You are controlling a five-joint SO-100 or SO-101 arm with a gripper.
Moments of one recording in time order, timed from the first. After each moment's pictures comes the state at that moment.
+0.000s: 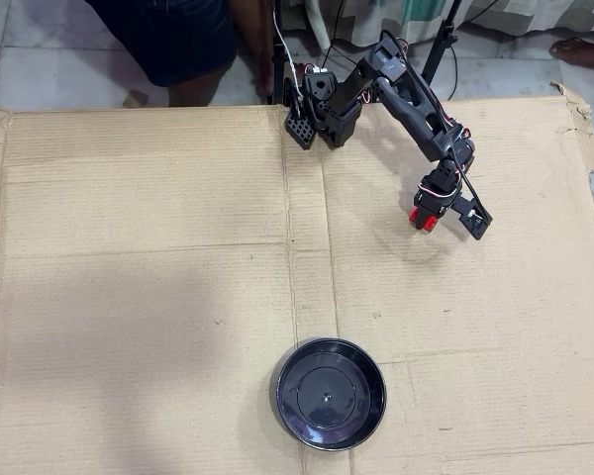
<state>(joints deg) -44.8 76.1 103.0 63.5 78.6</state>
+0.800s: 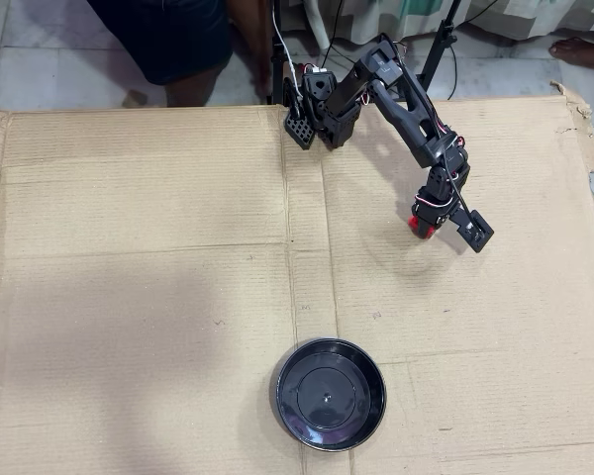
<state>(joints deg) -39.9 76.0 103.0 56.7 78.4</state>
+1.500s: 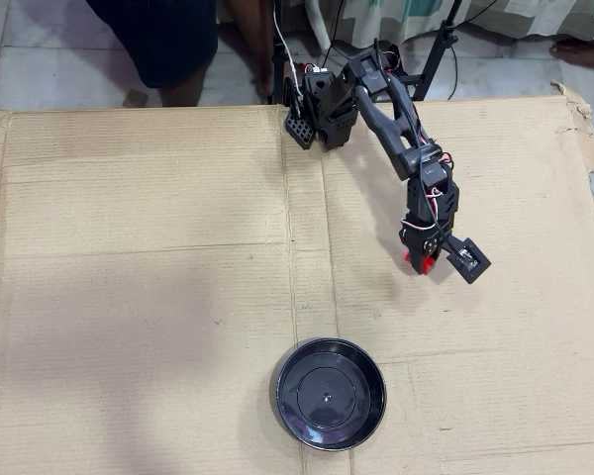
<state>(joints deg) -24.3 75.9 87.9 55.9 70.5</state>
